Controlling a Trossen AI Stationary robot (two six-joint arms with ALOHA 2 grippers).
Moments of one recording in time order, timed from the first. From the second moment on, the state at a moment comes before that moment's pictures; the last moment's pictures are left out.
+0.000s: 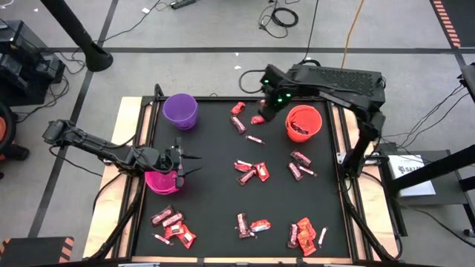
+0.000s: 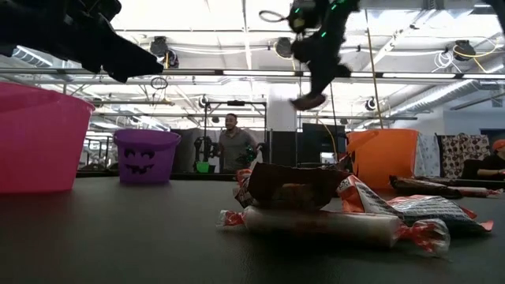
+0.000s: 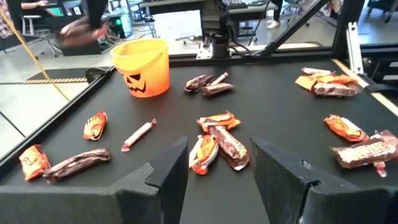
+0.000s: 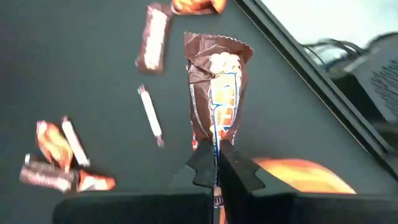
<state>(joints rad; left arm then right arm) -0.25 0.77 0.26 0.30 -0.32 0.00 -0.52 1.74 1.76 -1.25 0.06 0.25</state>
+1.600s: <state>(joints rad) -0.29 0.79 0.26 0.33 -0.29 -0.01 -0.52 1.46 1.36 -1.35 0.18 0.48</state>
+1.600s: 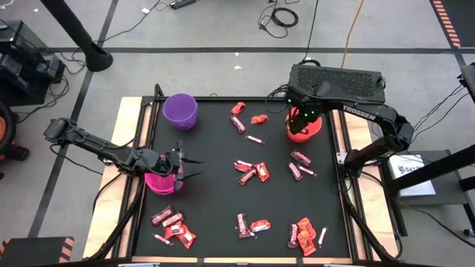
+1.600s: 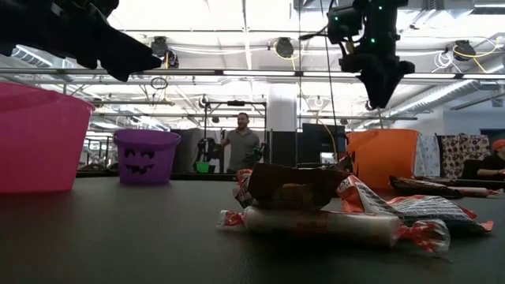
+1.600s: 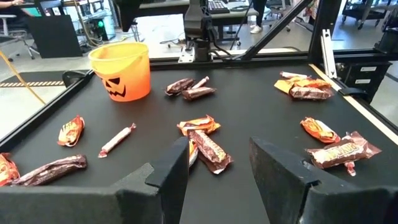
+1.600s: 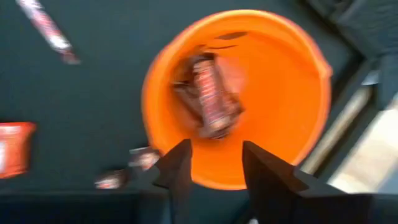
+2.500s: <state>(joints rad) -0.29 0.79 0.26 0.34 -0.29 -0.01 0.37 1.46 1.01 -0.11 0.27 0.18</state>
